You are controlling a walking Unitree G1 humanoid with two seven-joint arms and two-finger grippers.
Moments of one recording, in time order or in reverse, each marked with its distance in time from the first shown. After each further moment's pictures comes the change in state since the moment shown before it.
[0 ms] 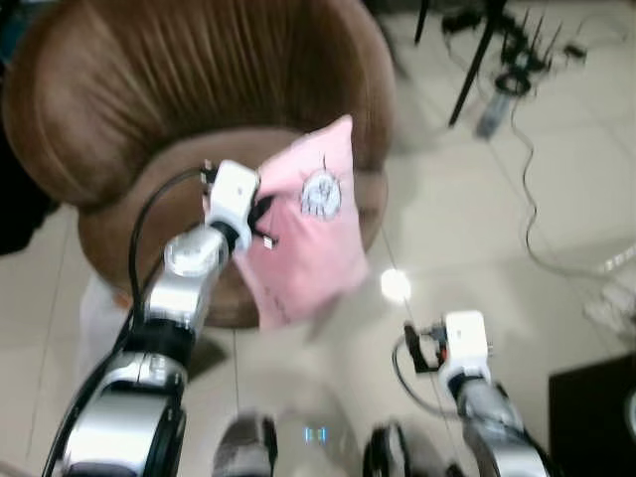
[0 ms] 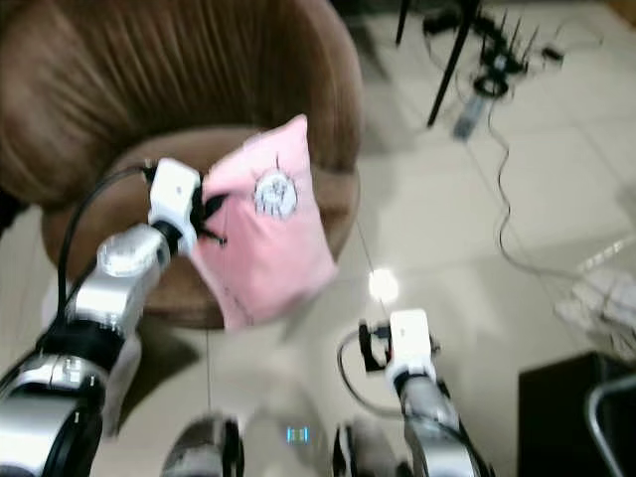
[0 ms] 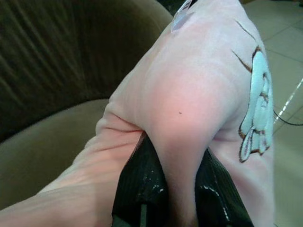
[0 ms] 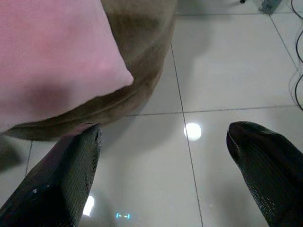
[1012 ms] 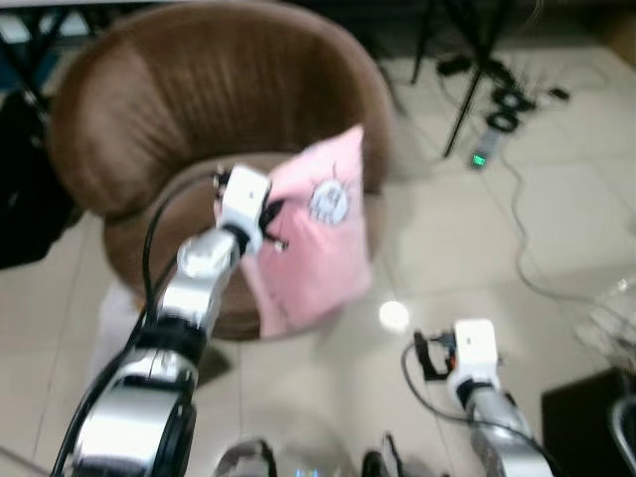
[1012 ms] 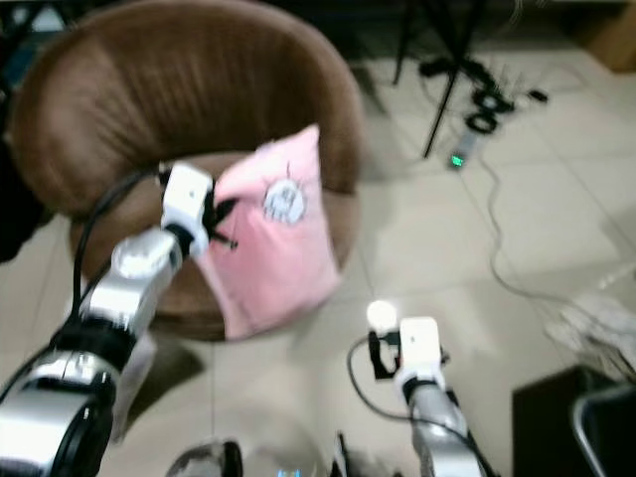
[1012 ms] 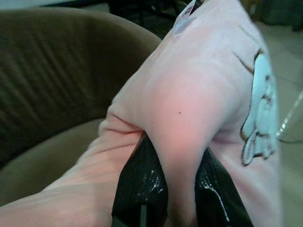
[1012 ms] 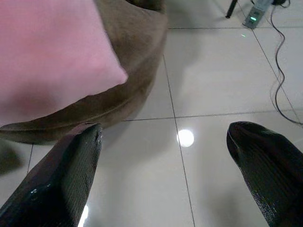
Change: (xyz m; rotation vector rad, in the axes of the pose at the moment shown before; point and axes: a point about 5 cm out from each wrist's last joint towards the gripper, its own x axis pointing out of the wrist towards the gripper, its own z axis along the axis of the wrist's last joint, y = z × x) left arm 0.010 -0.010 0.003 -0.011 -0.011 -0.022; right arm -0.004 -0.012 -0.010 0.022 0.039 -0.039
